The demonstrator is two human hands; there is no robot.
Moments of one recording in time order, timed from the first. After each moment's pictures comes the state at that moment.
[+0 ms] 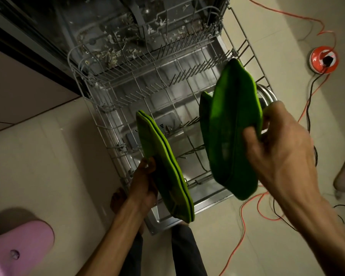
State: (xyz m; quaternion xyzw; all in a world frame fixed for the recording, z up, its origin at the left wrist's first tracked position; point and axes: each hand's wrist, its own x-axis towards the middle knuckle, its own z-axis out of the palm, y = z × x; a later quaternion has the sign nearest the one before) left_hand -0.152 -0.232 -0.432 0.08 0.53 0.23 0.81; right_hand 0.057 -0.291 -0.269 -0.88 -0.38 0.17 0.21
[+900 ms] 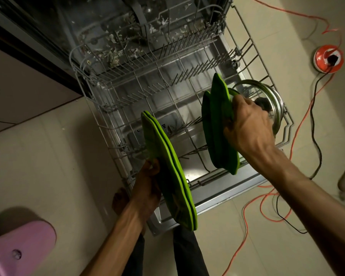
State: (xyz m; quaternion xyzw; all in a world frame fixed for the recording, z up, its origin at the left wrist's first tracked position) left_hand -0.149 -0.232 -0.425 0.08 0.53 0.20 0.82; right_hand 0.089 -0.253 -0.347 -0.87 -0.44 0.20 0.05
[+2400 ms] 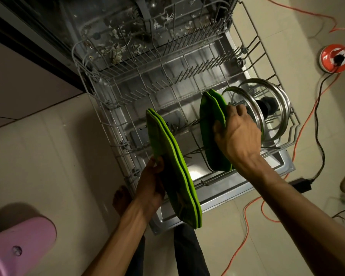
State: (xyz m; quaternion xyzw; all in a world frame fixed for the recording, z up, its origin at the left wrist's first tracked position) left_hand -0.146 -0.230 -0.429 0.07 0.55 0.19 0.81; right_hand 0.064 -0.254 -0.387 -0.89 -0.42 0.19 0.05
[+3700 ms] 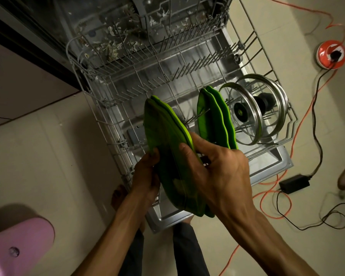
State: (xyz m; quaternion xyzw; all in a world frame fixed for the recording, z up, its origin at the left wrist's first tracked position) left_hand -0.142 -0.222 -0.429 0.13 0.53 0.22 0.81; right_hand -0.017 -0.283 -0.315 -0.83 -0.44 0.21 0.28
